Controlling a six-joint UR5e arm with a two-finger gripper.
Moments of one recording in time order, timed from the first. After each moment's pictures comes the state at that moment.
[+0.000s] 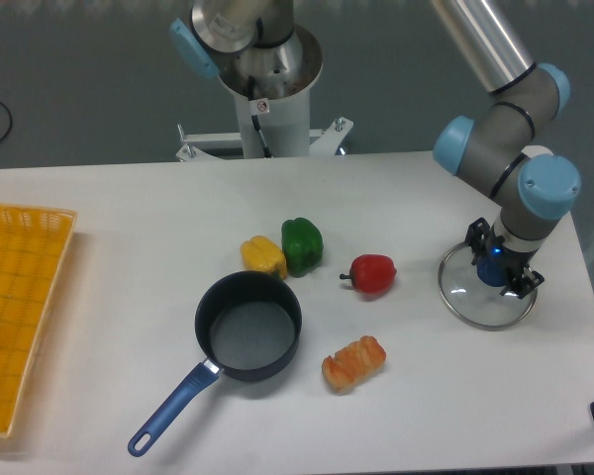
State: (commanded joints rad) arm 2.87 -2.16 -1.57 -0.97 1.60 1.79
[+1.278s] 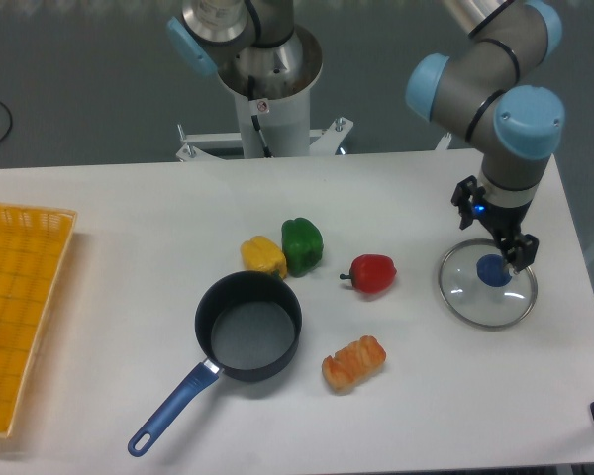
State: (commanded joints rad) arm 2.78 -1.96 -1.58 -1.09 1.60 1.79
